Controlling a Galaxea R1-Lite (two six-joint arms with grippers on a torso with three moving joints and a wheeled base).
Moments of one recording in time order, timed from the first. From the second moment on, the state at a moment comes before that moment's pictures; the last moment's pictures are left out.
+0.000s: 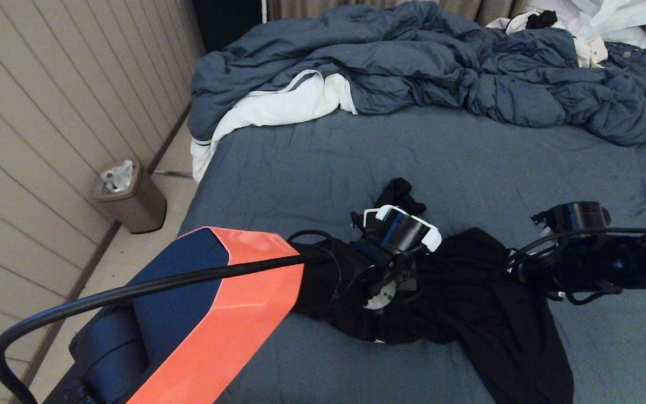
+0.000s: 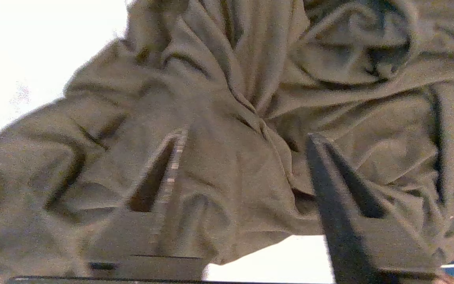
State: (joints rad) left arm -0.98 2.45 -1.94 0.10 0.37 -0.57; right arm -0.13 1.94 -0.92 -0.24 0.13 0.37
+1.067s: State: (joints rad) left arm -0.98 2.50 -1.94 0.10 0.37 -0.57; right arm -0.13 2.00 -0.88 -0.30 0.13 0.37
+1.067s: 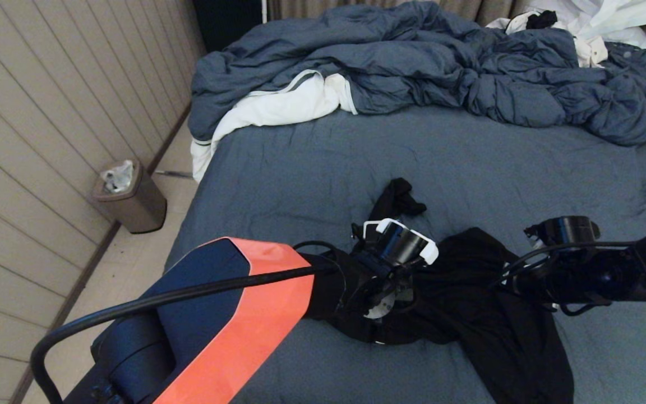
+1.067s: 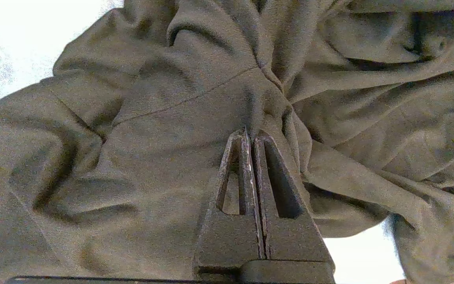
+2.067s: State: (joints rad) left arm -1.13 2.04 -1.16 -0.06 0.46 -0.66; right arm -0.13 2.00 -0.88 -0.30 0.13 0.37
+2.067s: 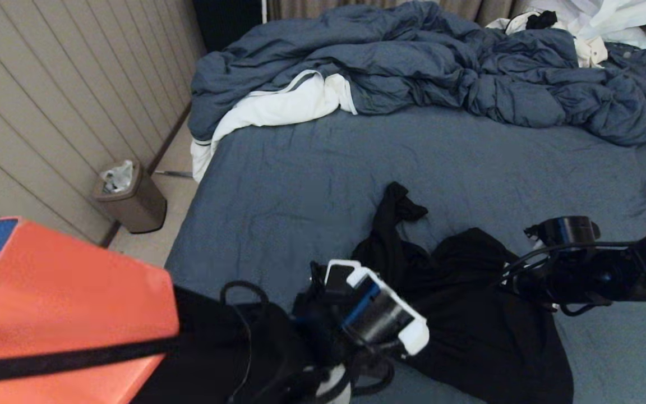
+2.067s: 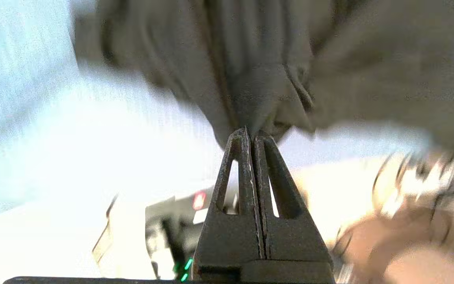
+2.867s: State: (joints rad) left arm -1.32 2.10 -0.85 -0.35 0.47 -0.70; right arm -0.13 2.01 -0.88 -0.32 0.13 0.35
